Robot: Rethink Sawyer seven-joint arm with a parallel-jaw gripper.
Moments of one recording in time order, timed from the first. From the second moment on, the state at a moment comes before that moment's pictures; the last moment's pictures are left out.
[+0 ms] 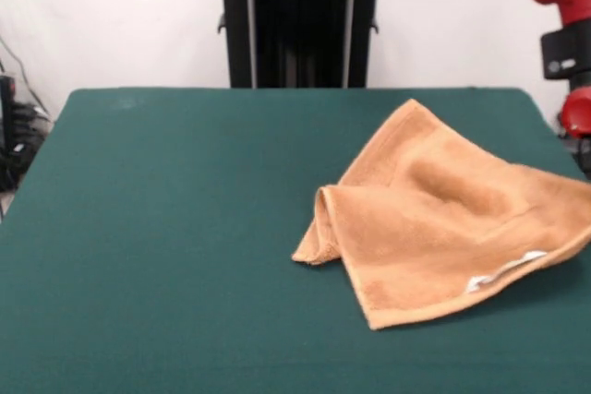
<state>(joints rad) 0.44 -0.43 -0.18 1.59 -0.10 -0.20 1.57</state>
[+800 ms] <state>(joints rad) 0.38 -0.42 -0.04 1.56 -0.31 -0.06 1.57</state>
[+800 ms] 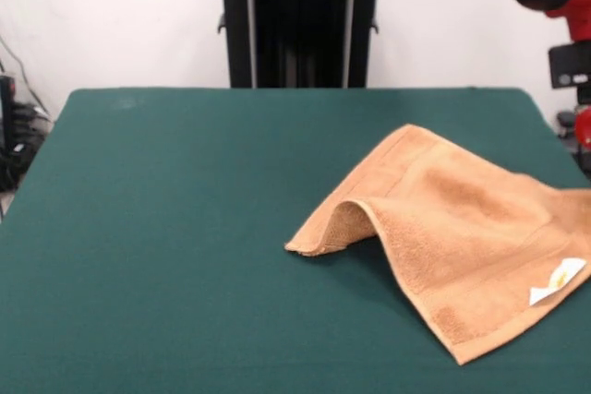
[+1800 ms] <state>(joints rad) 0.15 -0.47 0.24 1.57 -0.53 0.09 1.57</state>
